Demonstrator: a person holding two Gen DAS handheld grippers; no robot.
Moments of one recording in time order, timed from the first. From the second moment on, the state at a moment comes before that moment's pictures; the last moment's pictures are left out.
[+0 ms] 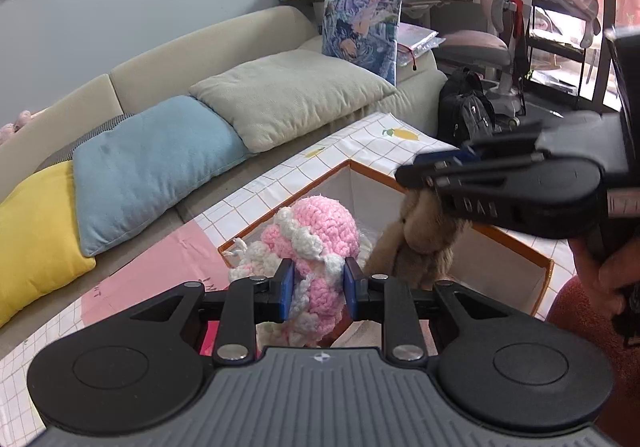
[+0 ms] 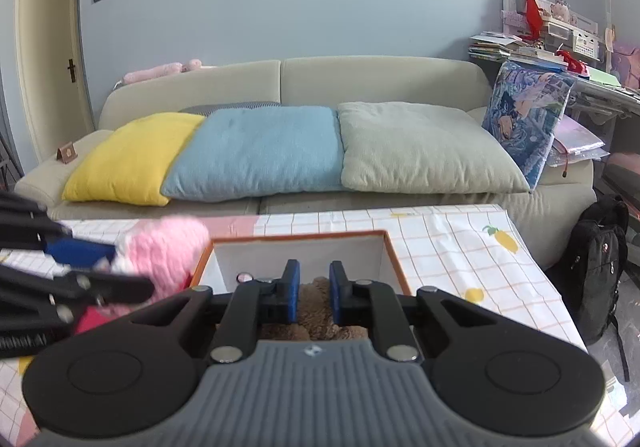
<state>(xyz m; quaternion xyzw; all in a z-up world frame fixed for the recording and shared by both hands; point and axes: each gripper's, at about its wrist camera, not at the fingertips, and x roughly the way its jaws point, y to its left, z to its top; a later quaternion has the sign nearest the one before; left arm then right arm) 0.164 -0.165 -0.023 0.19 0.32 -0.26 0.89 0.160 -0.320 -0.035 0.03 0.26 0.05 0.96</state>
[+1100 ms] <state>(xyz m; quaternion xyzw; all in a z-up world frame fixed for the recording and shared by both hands) 0.213 -0.182 -0.058 0.22 0.37 -0.26 0.86 0.205 -0.337 -0.100 0.11 0.39 0.05 0.91</state>
